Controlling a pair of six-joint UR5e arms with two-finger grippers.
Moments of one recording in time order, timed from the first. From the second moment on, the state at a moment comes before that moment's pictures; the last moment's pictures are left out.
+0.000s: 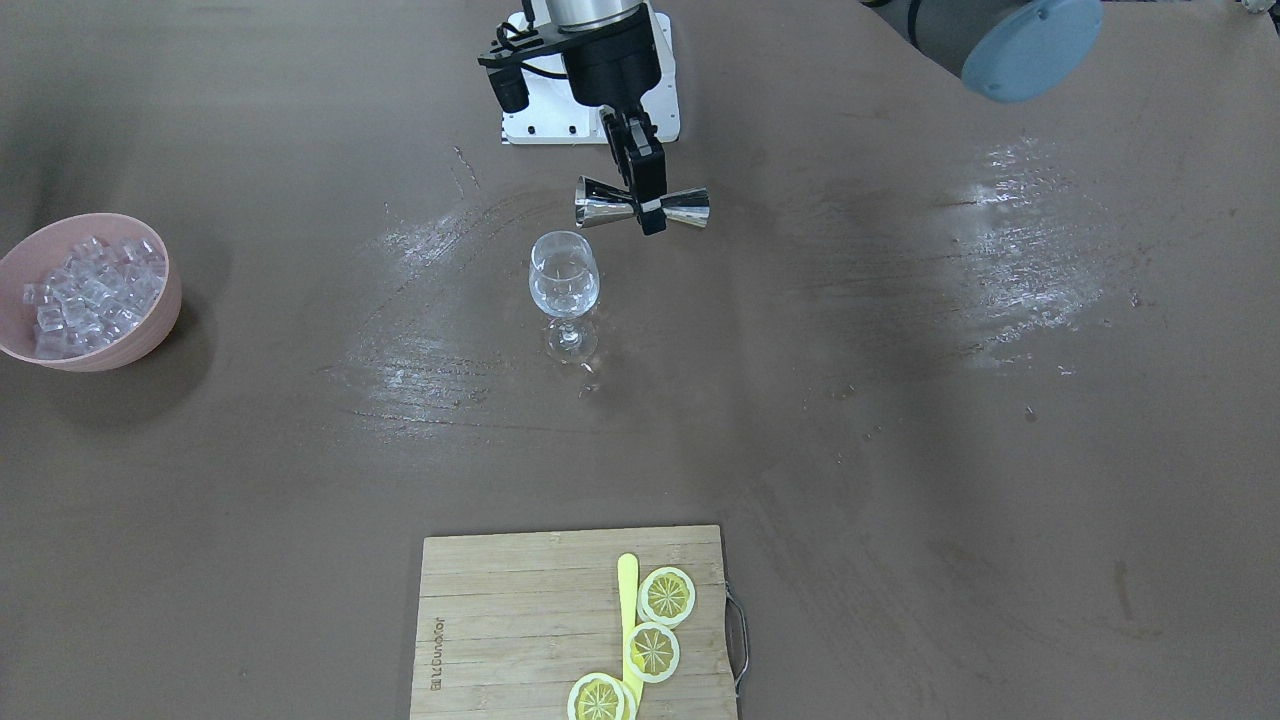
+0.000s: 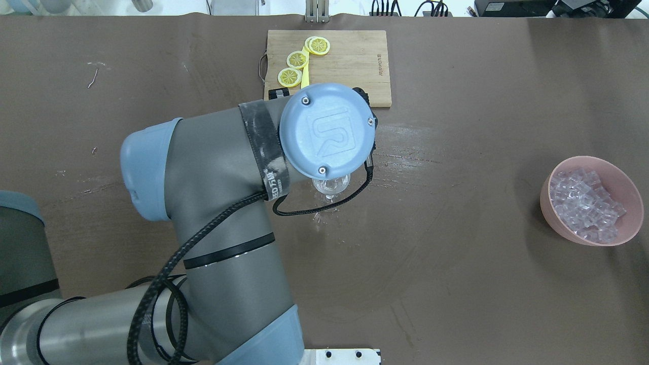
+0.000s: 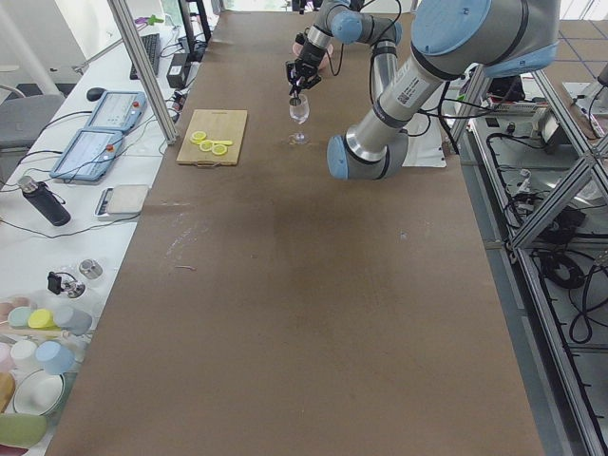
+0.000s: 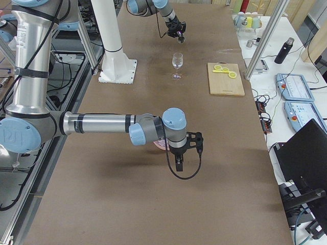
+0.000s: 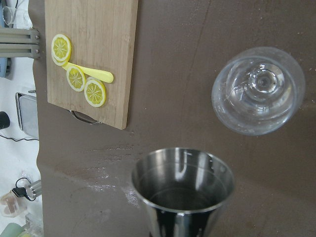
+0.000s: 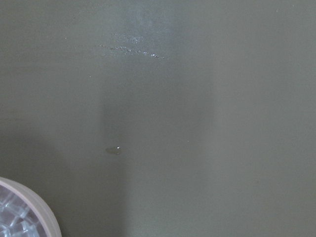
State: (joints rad) left arm -0.46 -2.55 -1.88 -0.98 -1.38 0.08; right arm 1.47 -1.73 1.75 -1.31 2.24 0.23
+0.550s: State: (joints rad) left arm -0.64 -2.35 -1.95 -1.27 -1.62 0.03; right arm 1.47 -1.73 1.75 -1.31 2.24 0.23
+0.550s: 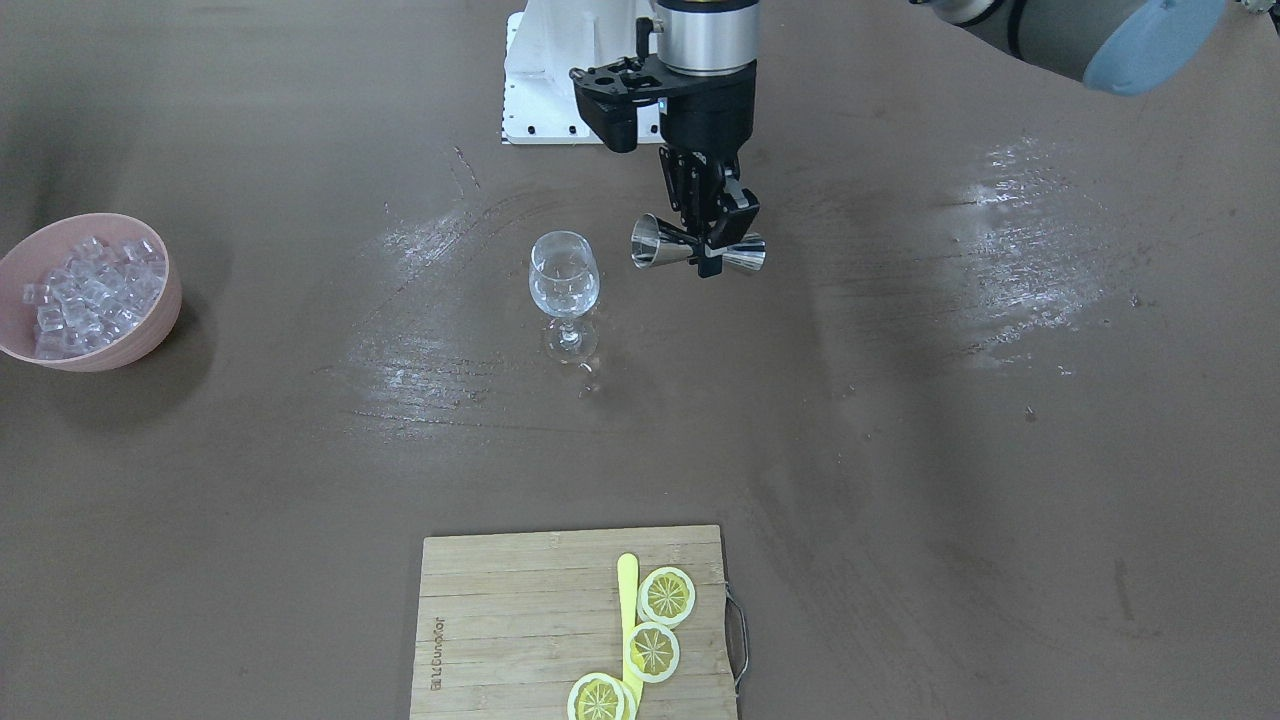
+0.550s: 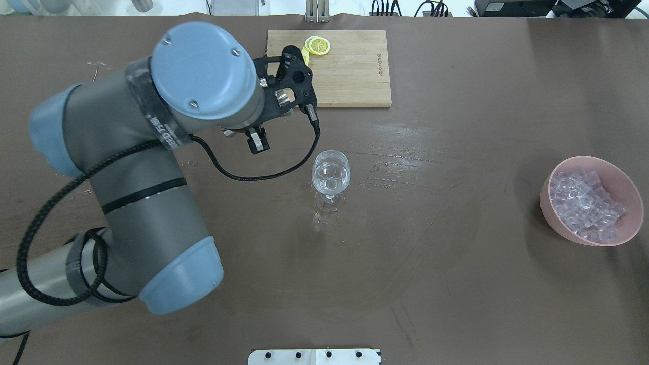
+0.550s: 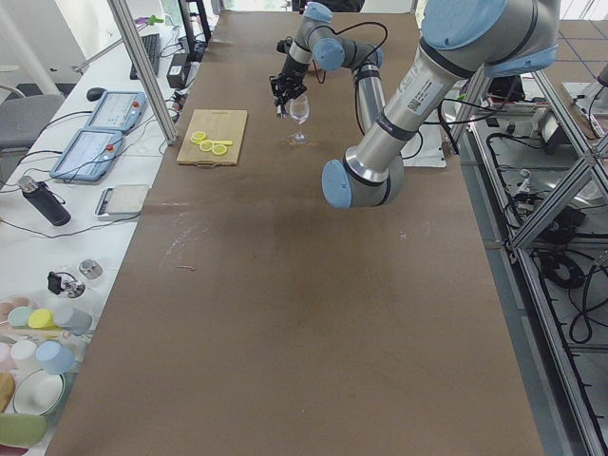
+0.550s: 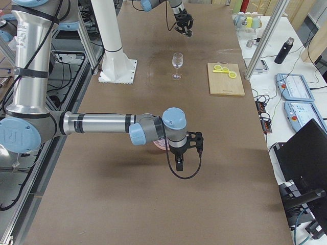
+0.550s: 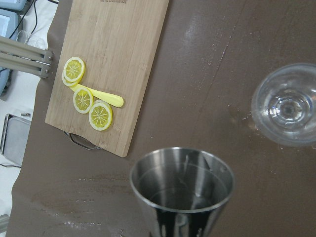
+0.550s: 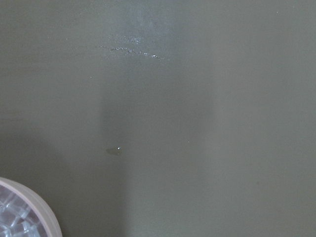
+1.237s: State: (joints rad) left arm -0.81 -2.03 -1.95 -1.73 -1.82 -0.24; right arm 1.47 -1.73 1.75 -1.30 2.24 0.23
